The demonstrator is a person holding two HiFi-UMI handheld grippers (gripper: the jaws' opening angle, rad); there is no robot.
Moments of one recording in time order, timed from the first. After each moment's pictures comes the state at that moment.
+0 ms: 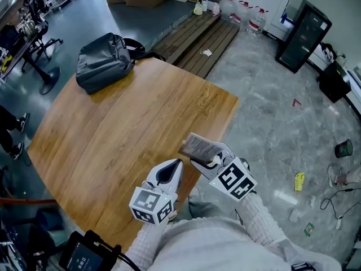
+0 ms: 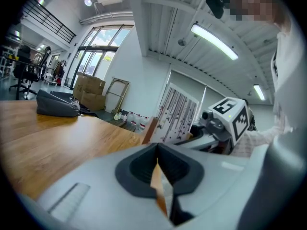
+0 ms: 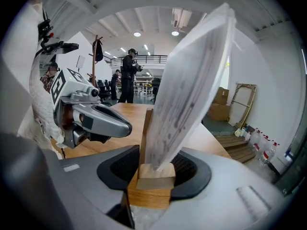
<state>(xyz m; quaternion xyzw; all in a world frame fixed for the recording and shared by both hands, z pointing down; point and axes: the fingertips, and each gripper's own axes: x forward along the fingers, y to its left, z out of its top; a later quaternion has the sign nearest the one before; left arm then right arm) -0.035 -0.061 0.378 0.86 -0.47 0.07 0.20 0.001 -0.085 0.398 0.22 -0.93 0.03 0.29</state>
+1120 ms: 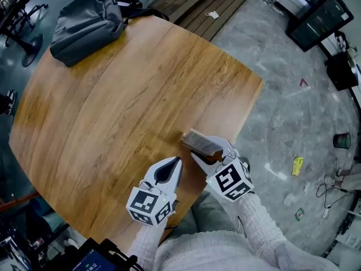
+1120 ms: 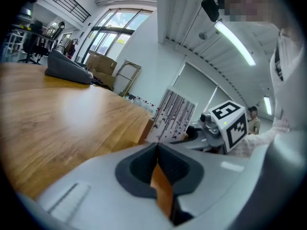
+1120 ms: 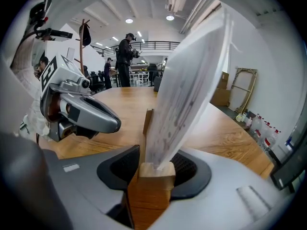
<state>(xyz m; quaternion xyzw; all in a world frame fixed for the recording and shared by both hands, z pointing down) -0.077 -0.088 0.498 0.83 -0.46 0.08 0.31 -0.037 -0.125 0.527 0.22 -0.91 0.06 0.35</state>
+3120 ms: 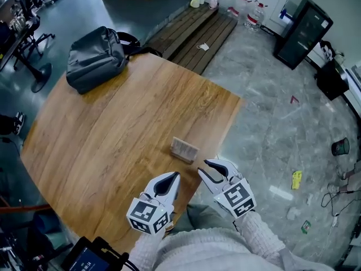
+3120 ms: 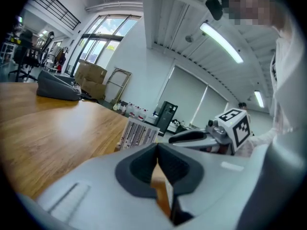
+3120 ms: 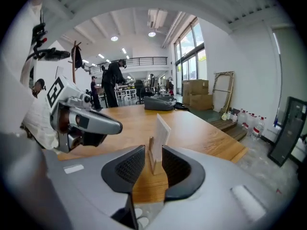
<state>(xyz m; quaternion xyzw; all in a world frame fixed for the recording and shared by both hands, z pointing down) -0.048 -0.053 0.426 0.85 -0.44 0.08 0.26 0.021 -0.077 0.446 0.31 -0.91 0.11 0.25</state>
